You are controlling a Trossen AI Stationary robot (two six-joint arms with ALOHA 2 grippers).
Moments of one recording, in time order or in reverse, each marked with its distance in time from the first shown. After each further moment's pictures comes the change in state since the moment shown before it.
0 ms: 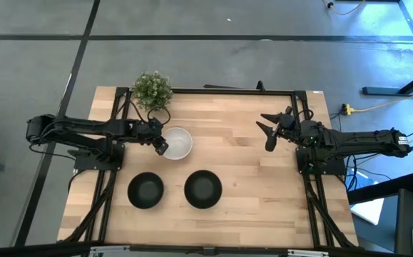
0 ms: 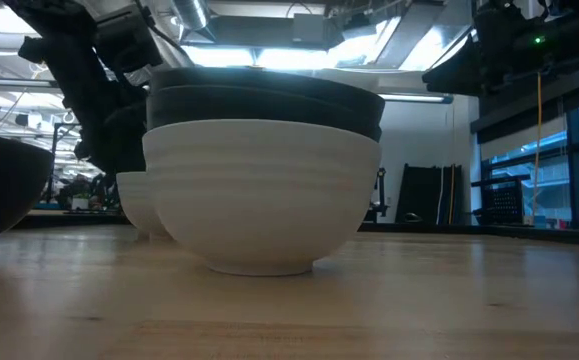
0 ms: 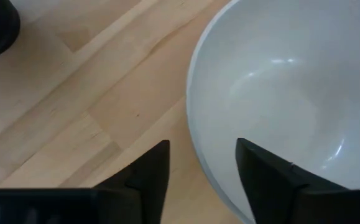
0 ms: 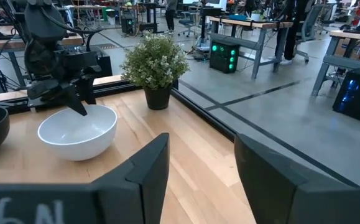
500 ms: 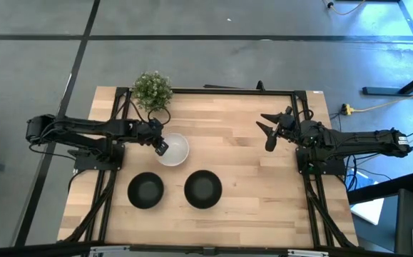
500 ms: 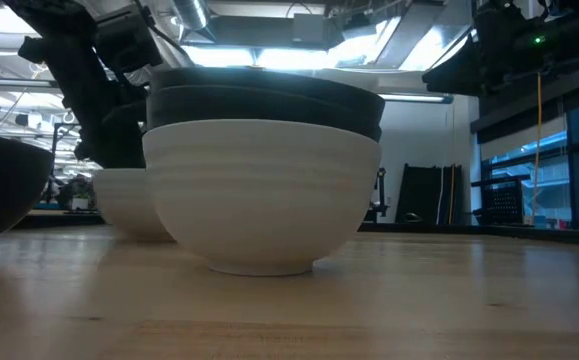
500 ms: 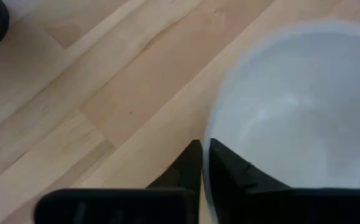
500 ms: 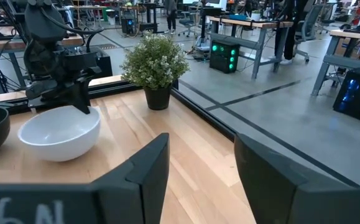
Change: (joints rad) left arm 0.000 0.000 0.000 0.001 0.023 0.000; right arm 0.000 0.000 0.000 0.000 0.000 0.003
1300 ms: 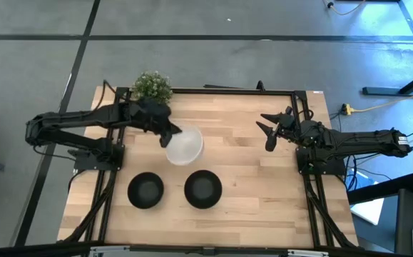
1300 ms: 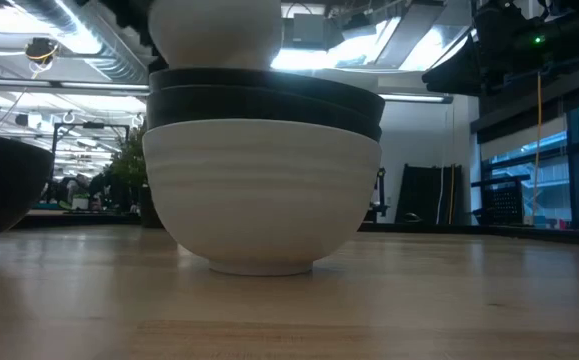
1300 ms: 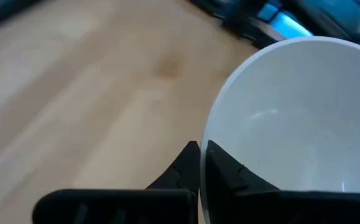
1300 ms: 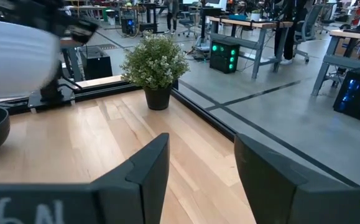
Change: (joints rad) left arm 0.030 -0.013 0.384 0.034 0.335 0.166; right arm 0.000 0.000 0.000 0.000 0.000 0.000
